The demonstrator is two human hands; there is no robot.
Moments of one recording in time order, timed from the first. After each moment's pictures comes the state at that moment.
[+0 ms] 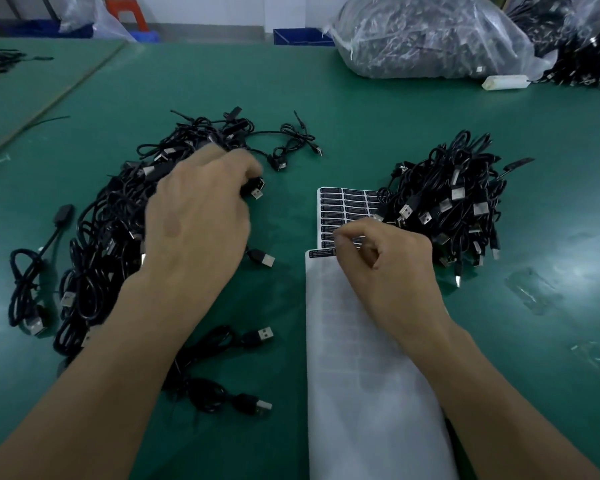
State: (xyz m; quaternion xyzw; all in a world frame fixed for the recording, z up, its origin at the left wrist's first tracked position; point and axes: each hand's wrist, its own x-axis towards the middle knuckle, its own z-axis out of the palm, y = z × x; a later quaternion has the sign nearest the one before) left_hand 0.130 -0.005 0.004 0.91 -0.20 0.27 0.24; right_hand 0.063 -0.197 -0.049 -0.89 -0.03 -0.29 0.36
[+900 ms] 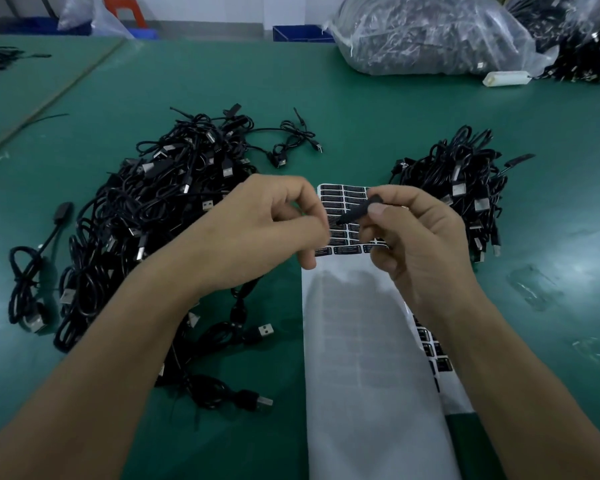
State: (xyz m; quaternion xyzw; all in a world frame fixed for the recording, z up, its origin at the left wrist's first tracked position) left_hand 0.112 -0.017 0.023 0.82 -0.31 -0.14 0.47; right_hand 0.064 -0.207 -0.026 -0.60 0.05 -0.15 0.78
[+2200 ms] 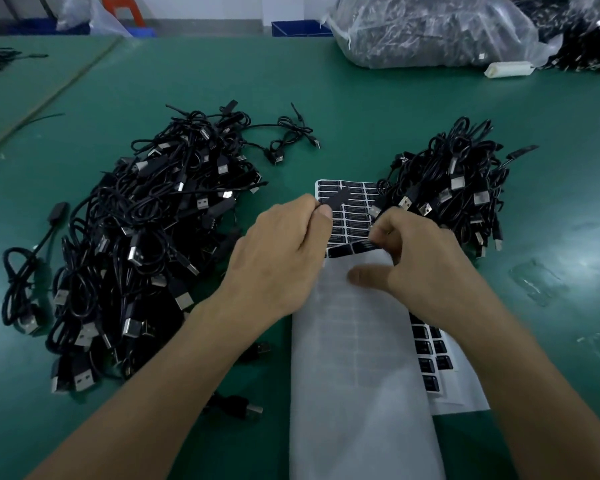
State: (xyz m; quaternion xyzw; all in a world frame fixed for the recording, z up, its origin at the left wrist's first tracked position) left_hand 0.103 -0.055 -0.026 0.86 -0.23 0.02 0.45; right_hand 0.051 -0.225 -0.026 -0.93 0.09 -0.06 0.35
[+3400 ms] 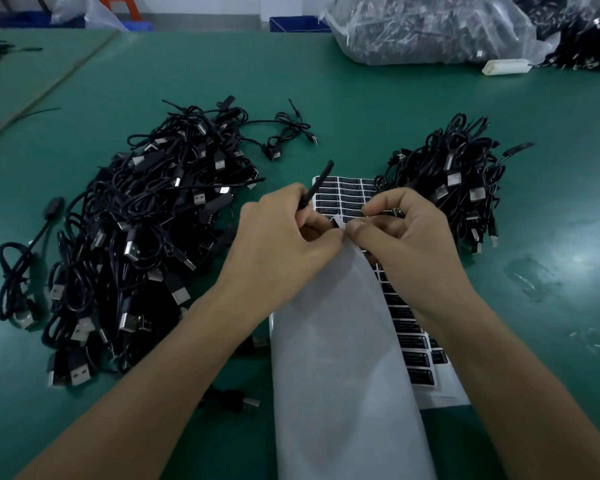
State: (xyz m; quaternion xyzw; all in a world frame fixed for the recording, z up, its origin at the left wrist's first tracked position) left_hand 0.105 -0.056 -0.025 0.85 -0.23 0.07 0.48; right_hand 0.056 -0.205 -0.029 -0.74 0.10 -0.14 0.65
